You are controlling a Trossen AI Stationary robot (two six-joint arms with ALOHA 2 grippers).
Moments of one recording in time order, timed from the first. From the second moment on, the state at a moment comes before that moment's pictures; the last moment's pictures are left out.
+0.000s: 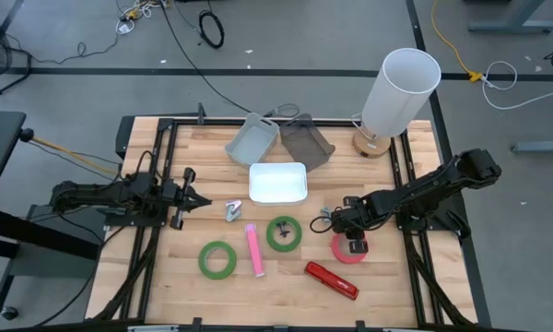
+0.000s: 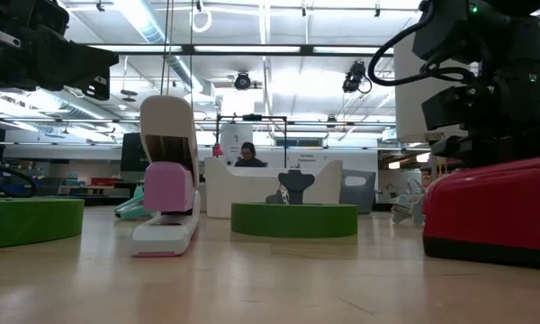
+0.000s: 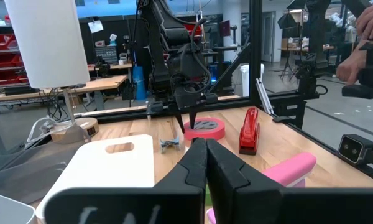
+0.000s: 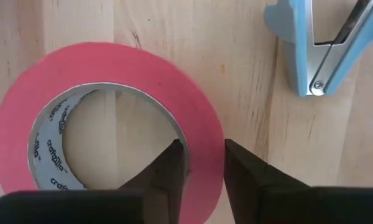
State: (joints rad) left arm -0.02 0.01 0.01 0.06 0.10 0.06; right arm 0.27 1.44 0.69 -0.64 -0.02 0.23
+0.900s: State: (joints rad) left arm -0.02 0.01 0.01 0.06 0.10 0.06; right arm 0.22 1.44 0.94 -0.74 -0.01 0.17
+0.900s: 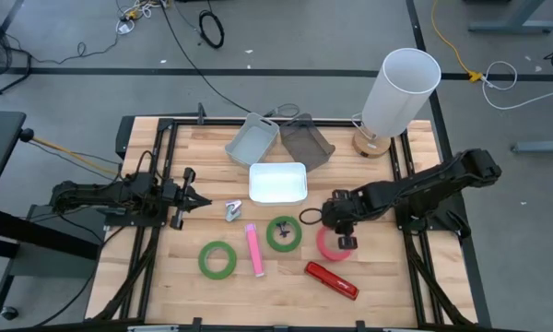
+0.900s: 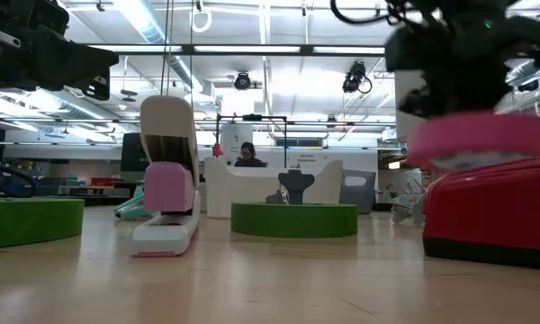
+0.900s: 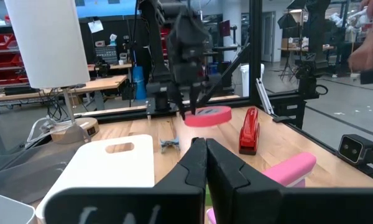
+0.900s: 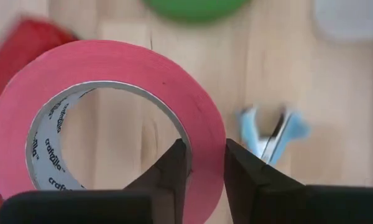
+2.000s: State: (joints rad) left arm -0.02 0.01 0.01 0.06 0.10 0.06; right arm -0.02 1.44 1.26 -0.54 -0.01 0.09
